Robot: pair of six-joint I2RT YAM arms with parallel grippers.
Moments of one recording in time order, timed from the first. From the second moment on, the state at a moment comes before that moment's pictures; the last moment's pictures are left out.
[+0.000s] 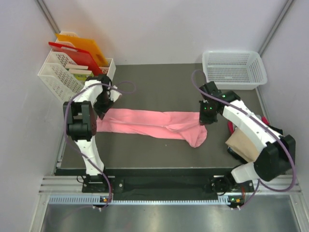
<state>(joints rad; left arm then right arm) 0.01 1.98 1.59 -1.18 -0.09 0.58 0.46 1.36 1.22 -1.05 0.07 0.54</state>
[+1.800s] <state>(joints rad) -0.13 1.71 1.04 -0.87 -0.23 0.51 0.44 1.74 1.16 -0.80 0.01 0.46</state>
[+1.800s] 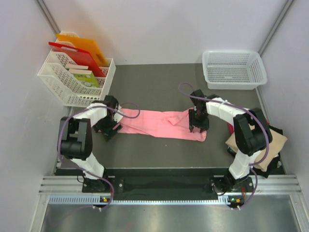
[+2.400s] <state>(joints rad) 0.05 1.43 1.09 -0.92 -0.18 0.54 0.34 1.77 1.17 -0.82 0.02 0.38</state>
